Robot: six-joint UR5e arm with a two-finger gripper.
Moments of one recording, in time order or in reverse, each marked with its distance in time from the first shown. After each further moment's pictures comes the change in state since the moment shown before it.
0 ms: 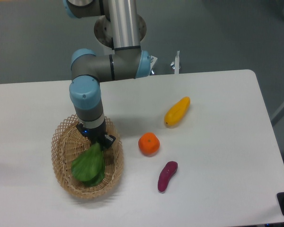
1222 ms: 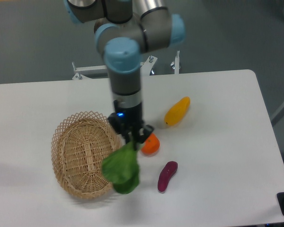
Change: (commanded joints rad) arm 0.343 0.179 0.118 -0.126 -0.069 0.352
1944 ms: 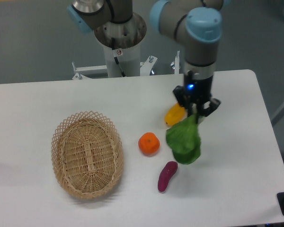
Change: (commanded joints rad) arm 0.292 0.015 0.003 -0.058 -0.061 0.387
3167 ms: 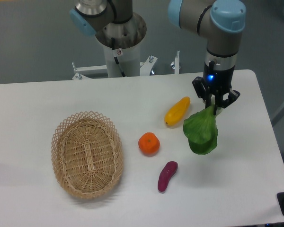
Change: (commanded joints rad) arm 0.006 -0.002 0.015 -0.026 -0.003 0.017
